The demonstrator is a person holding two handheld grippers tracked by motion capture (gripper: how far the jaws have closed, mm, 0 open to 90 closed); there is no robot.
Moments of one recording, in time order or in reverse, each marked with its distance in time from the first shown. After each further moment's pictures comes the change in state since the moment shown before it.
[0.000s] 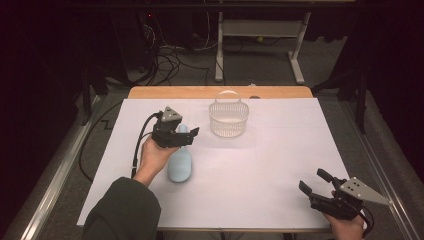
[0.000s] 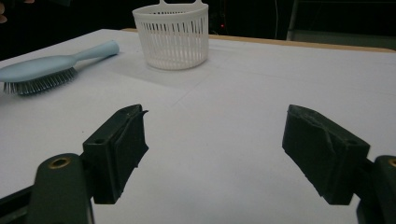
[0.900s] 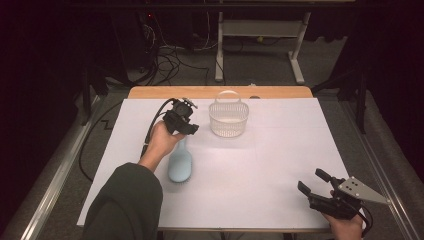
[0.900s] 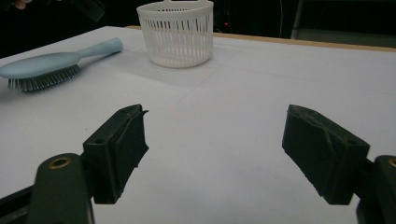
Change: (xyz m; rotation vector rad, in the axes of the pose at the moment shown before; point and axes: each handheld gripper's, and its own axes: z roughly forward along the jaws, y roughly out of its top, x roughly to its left) left arm 0.011 0.041 0.045 0.406 0.019 0.068; right arm 0.000 0.000 0.002 0.006 0.015 -0.005
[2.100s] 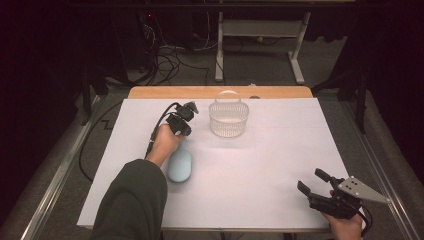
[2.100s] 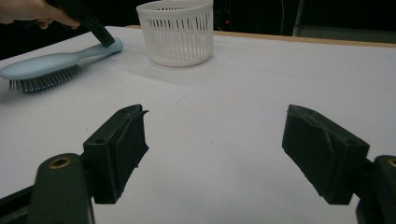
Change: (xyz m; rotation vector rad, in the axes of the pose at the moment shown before) left arm 0.018 0.001 0.051 0.238 0.024 -0.060; right arm -0.001 0.000 0.002 0.006 0.006 0.010
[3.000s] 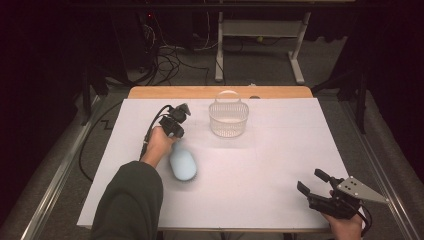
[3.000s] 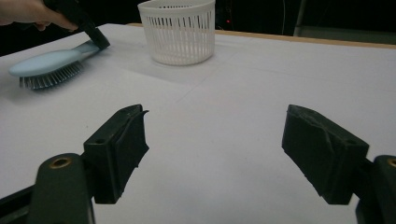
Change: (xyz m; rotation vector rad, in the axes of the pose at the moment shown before) left arm 0.022 -0.017 0.011 0.041 0.003 -0.055; right arm 0.001 0.000 0.000 0.007 0.001 -0.014
